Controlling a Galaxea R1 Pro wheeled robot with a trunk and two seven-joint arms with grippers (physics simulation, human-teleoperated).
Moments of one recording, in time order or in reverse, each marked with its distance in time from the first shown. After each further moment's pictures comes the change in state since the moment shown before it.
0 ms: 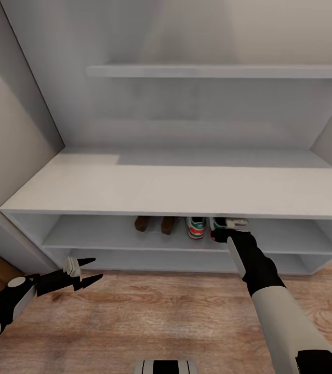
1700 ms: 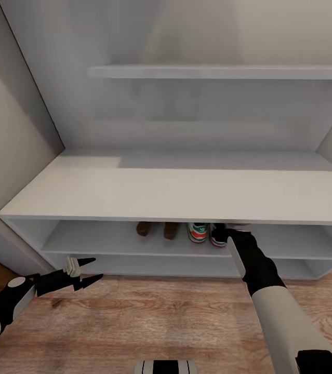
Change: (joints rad) left arm 0.000 0.000 0.000 0.000 0.000 -0.001 0.000; right arm 0.000 0.000 -0.003 -0.001 0.005 0.000 -0.001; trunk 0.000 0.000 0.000
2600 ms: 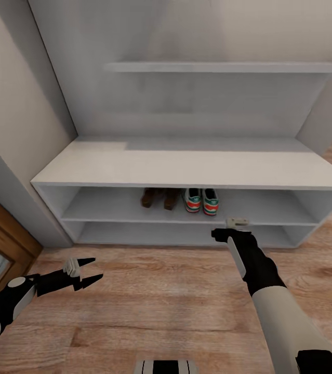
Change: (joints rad) left arm 0.000 0.000 0.000 0.000 0.000 0.000 0.000; right arm 0.000 -0.001 -0.001 0.000 -0.004 0.000 0.000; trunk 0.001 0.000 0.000
